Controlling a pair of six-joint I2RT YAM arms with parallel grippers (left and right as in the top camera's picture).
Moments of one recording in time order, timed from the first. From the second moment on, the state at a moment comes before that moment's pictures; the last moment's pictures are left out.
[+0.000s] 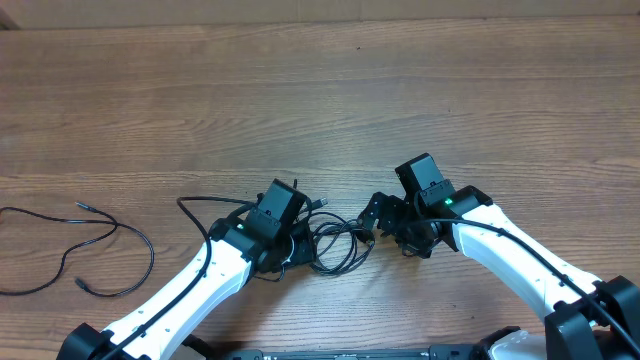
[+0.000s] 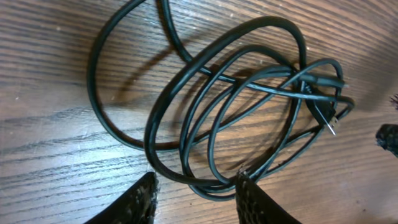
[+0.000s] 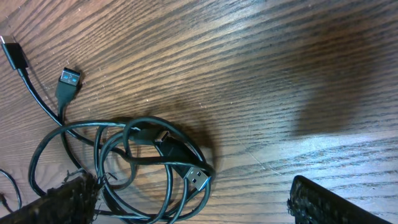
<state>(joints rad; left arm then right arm) -0.58 1.35 0.72 -0.62 0.20 -0.83 0.46 1.49 0.81 -0.61 -0.30 0.88</state>
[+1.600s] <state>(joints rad) -0.58 1.44 1.11 -0.75 0.25 -0.52 0.46 1.49 0.81 -0.50 -0.51 0.88</state>
